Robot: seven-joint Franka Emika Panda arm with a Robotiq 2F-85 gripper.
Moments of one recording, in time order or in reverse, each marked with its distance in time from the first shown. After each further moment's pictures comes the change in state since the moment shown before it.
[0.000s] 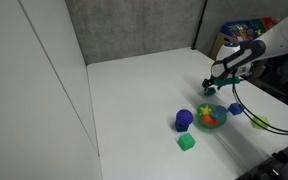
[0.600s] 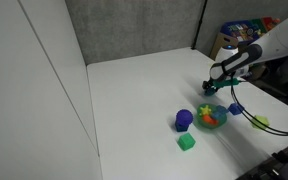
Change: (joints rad) arm 0.001 0.044 -0.006 0.040 0.000 0.000 0.000
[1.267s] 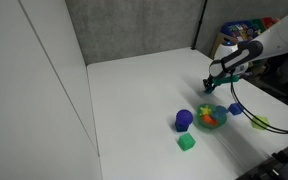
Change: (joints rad) arm 0.024 -0.032 -0.015 -0.001 -0.009 -0.025 -0.008
